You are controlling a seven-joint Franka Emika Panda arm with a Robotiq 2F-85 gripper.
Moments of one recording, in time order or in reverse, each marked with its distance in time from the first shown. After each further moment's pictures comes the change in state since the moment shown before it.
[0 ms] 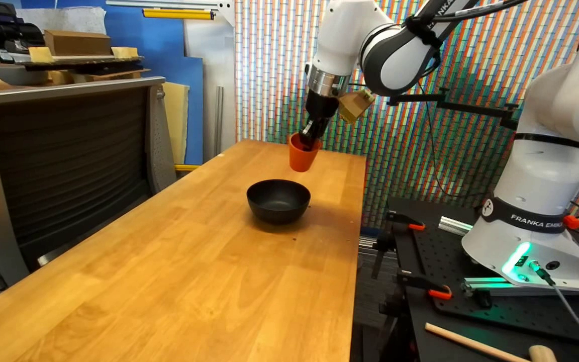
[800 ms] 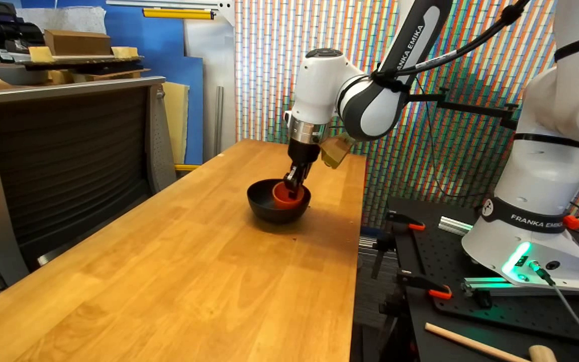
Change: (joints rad) arm 0.041 0.327 0.049 0.097 0.001 0.155 0.053
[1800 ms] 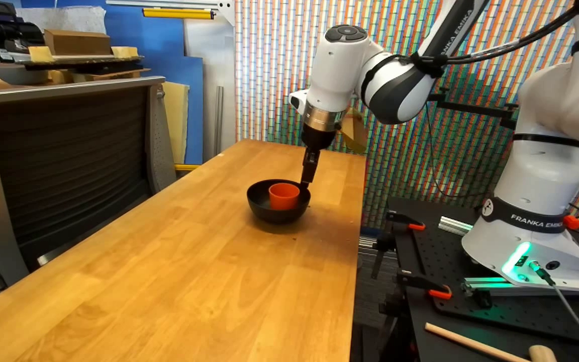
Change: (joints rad) arm 0.087 -0.203 -0.080 -0.092 -0.346 -0.129 -0.019
